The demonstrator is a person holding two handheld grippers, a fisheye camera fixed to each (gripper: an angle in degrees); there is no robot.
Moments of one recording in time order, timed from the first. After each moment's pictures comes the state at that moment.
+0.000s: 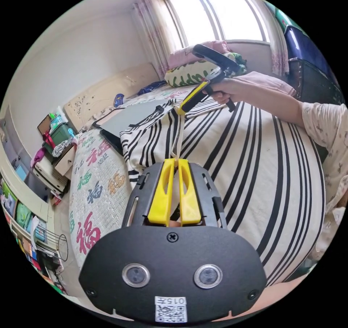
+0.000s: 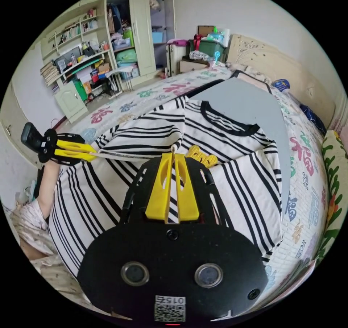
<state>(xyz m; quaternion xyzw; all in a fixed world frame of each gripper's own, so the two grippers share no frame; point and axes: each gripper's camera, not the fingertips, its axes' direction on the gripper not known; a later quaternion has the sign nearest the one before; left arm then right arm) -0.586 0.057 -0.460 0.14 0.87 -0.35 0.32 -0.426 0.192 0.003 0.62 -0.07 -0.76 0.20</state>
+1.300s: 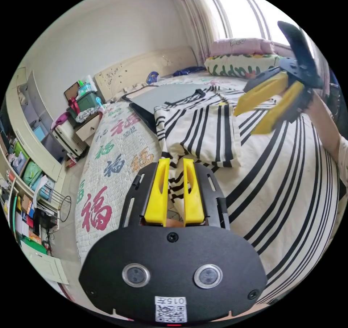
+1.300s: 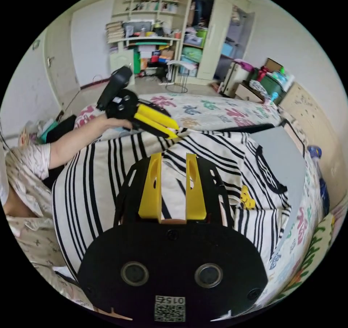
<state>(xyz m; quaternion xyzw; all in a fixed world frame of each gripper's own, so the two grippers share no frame) -0.329 -0.070 -0.543 -0.02 0.87 -0.33 0.37 -0.379 0.085 0.093 0.59 0.07 -0.81 0.00</state>
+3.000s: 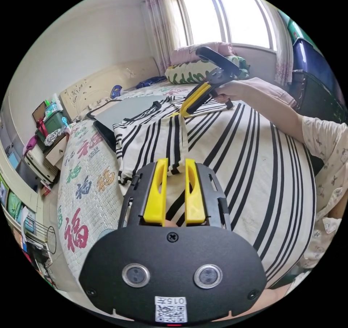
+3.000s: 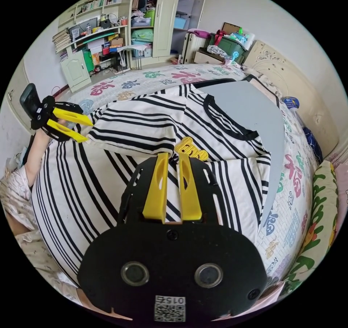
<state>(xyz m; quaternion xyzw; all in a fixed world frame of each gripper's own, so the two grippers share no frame) -0.421 0.025 -0.373 0.23 0.77 -0.30 0.51 -0.369 0.223 0.091 0.63 0.04 -0.78 0.05</state>
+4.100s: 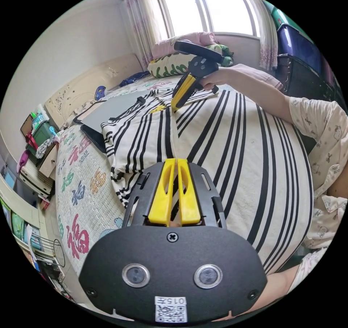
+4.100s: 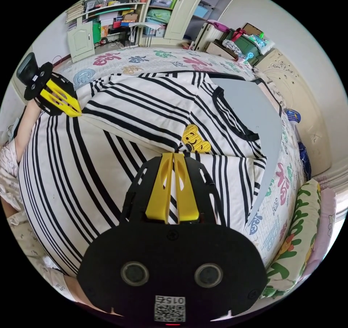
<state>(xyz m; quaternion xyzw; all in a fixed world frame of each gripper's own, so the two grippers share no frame) -0.441 0.047 -0.364 0.27 0.78 -0.25 0.51 -0.349 0.304 0.229 0.65 0.14 -0.74 0.03</state>
